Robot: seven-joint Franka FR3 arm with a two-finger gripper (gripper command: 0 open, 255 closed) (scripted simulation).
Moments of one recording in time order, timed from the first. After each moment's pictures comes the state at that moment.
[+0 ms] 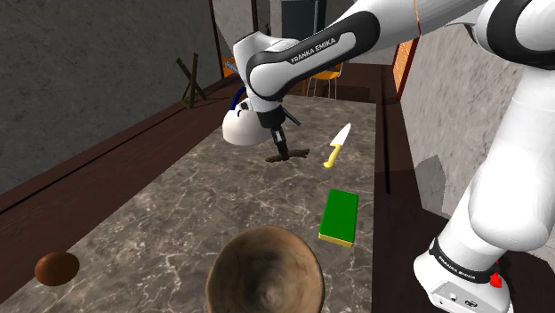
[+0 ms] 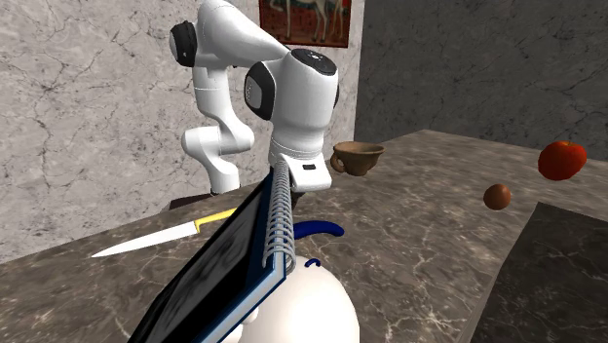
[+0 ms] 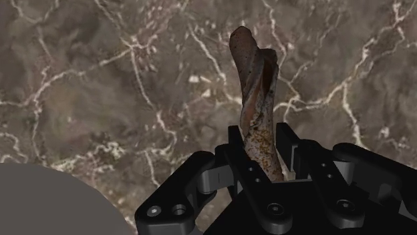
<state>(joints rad) -0.03 0.11 0.25 -1.92 -0.12 1.77 -0.60</state>
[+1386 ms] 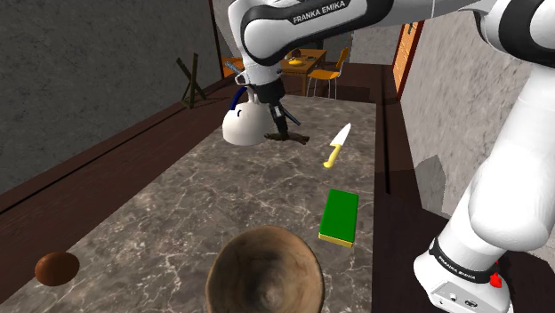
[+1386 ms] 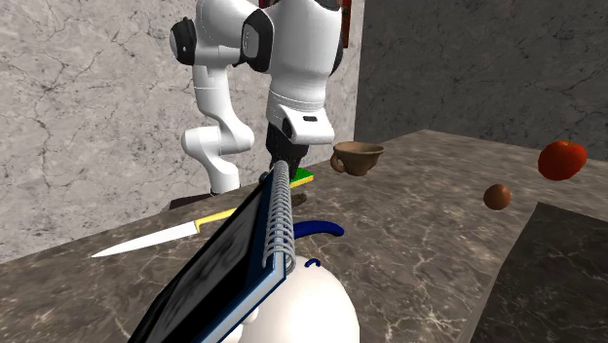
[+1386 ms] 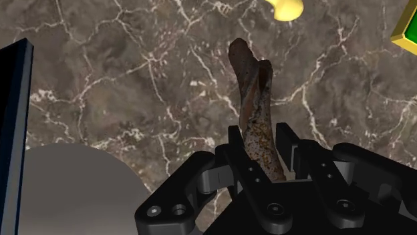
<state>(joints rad) -0.03 0.07 0.25 -1.77 -0.10 1.59 -0.62</state>
